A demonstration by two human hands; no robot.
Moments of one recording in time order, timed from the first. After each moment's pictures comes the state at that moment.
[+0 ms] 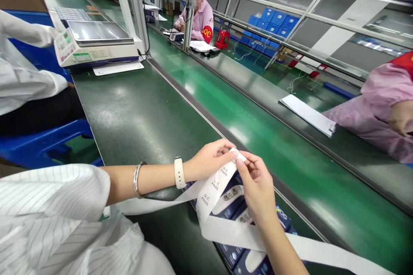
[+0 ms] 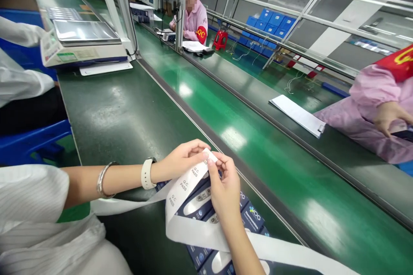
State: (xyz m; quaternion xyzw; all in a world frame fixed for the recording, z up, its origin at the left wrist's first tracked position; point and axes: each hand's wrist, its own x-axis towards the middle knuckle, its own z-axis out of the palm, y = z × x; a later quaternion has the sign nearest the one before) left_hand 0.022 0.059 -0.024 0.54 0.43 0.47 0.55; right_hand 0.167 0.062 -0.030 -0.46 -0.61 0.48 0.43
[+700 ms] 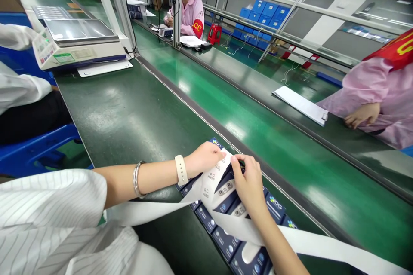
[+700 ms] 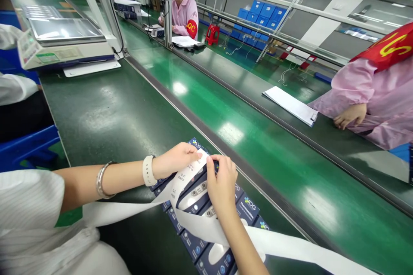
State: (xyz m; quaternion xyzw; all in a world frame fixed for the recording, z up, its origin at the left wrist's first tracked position) left_hand 0.034 0.070 -0.034 0.45 0.54 0.34 0.62; right_hand 0.187 0.070 -0.058 -0.57 -0.74 0.21 0.28
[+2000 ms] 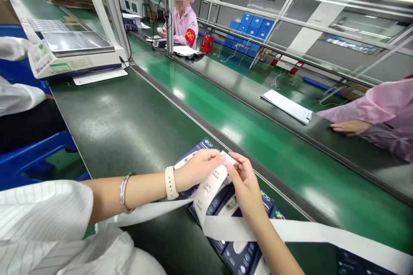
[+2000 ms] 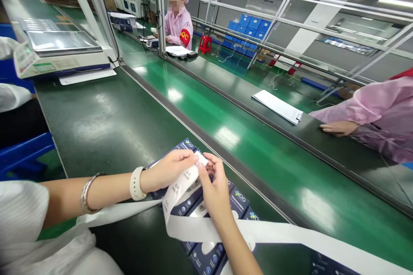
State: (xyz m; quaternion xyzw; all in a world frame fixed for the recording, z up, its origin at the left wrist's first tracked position) left_hand 0.049 0.043 -0.025 0.48 0.45 0.43 0.62; right_hand 0.195 0.046 -0.041 -0.49 -0.61 0.47 0.42
